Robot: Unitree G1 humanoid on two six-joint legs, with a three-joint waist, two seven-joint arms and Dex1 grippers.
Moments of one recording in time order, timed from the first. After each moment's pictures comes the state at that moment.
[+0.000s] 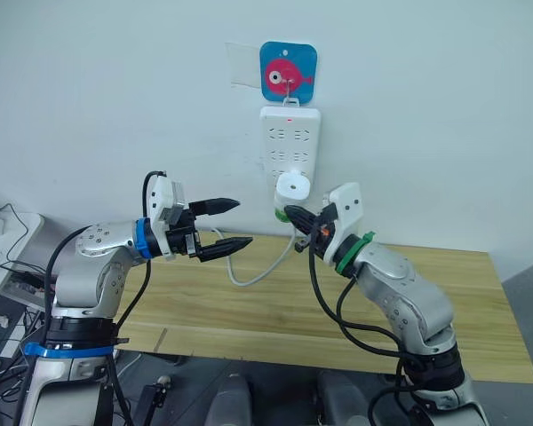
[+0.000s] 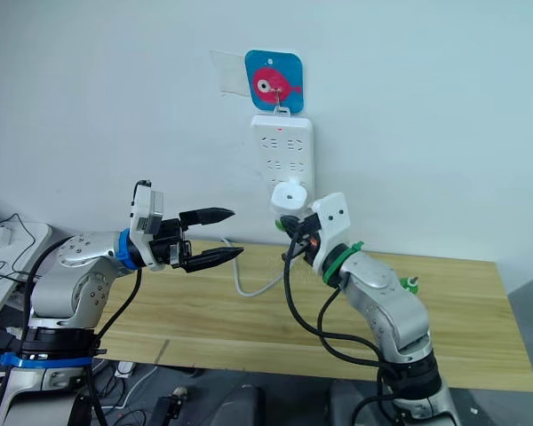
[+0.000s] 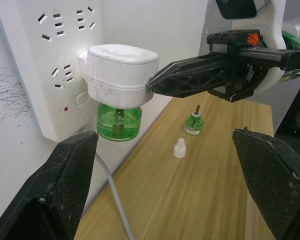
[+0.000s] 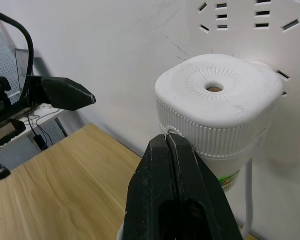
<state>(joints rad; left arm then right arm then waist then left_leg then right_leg) -0.43 0.63 0.11 0.00 -0.51 0.34 -1.23 -0.38 -0.10 0.17 -0.43 0.34 0.74 0.28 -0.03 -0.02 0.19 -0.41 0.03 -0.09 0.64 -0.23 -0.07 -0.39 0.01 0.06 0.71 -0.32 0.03</state>
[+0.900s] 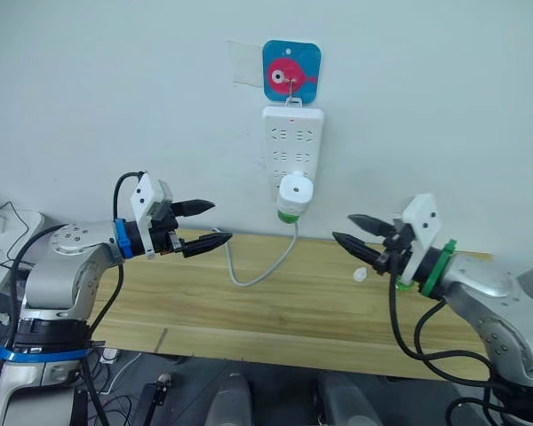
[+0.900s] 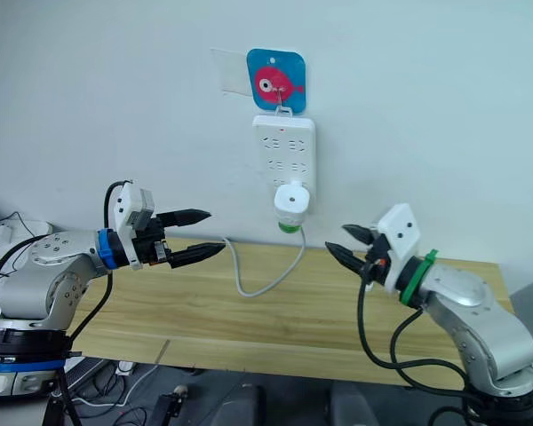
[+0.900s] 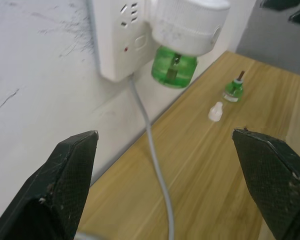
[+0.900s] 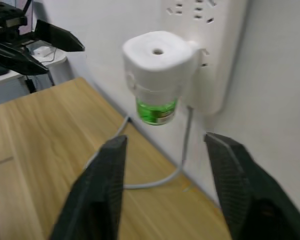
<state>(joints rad) -0.40 0.75 0.13 -0.01 -0.48 0.45 -1.09 -0.16 -0.56 -0.11 -0.68 0.53 0.75 0.55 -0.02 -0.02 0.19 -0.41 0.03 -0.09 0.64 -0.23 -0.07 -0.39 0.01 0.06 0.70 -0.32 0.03</state>
